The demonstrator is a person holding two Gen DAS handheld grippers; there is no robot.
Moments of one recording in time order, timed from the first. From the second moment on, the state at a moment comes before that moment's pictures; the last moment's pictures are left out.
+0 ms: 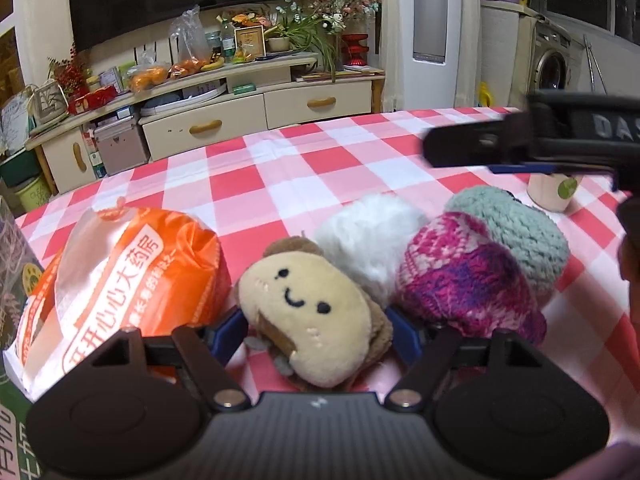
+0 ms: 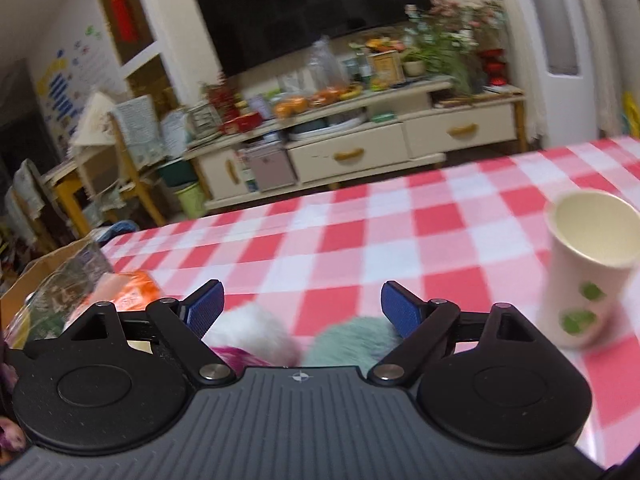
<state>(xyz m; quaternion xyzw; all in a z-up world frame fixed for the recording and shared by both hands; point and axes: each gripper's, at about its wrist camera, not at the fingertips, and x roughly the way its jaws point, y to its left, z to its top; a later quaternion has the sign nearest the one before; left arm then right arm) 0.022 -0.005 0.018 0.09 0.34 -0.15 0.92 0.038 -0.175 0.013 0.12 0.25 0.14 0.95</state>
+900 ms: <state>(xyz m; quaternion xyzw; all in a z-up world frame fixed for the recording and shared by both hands) 0.003 0.028 0.039 0.03 0.36 -0.13 0.92 0.081 -0.109 -0.013 -0.01 0.37 0.22 0.90</state>
